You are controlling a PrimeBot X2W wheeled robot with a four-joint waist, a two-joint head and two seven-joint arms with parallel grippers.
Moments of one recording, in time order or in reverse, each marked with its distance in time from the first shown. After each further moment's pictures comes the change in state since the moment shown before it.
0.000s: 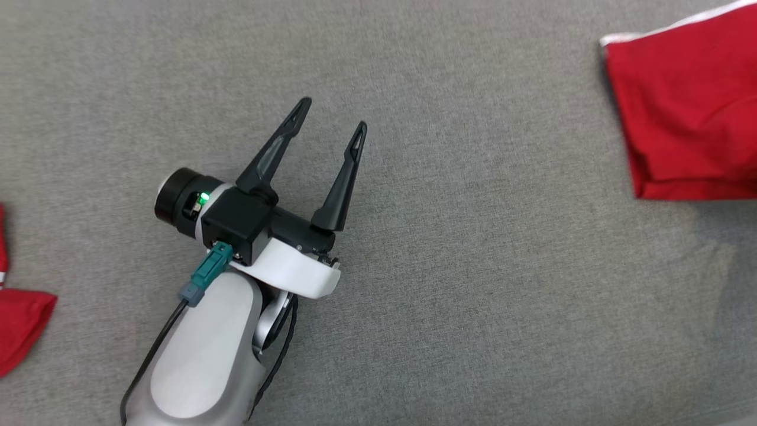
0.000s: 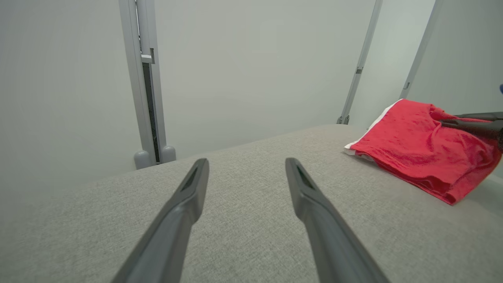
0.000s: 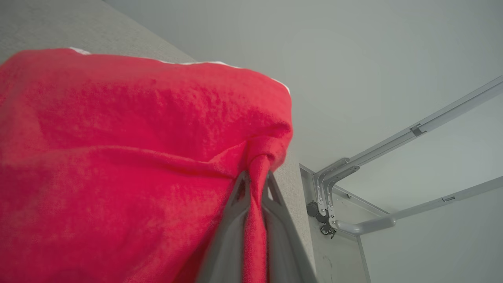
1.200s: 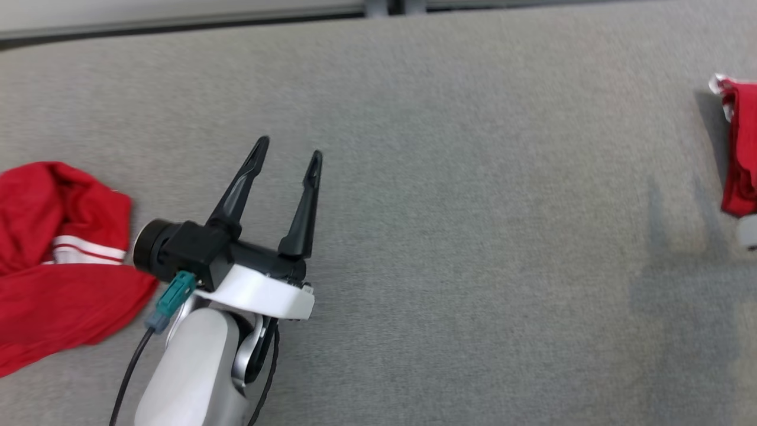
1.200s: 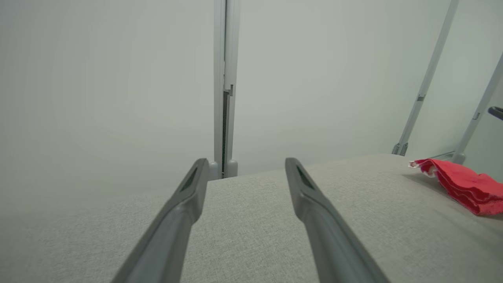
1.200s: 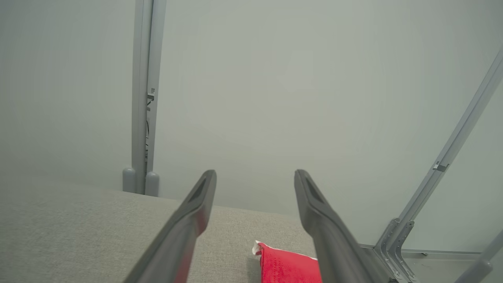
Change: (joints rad) left arm 0.093 -0.005 0.077 -0.003 -0.061 0.015 0.000; right arm 0.204 0.222 -0.324 -0.379 0.061 0.000 -0.004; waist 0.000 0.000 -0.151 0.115
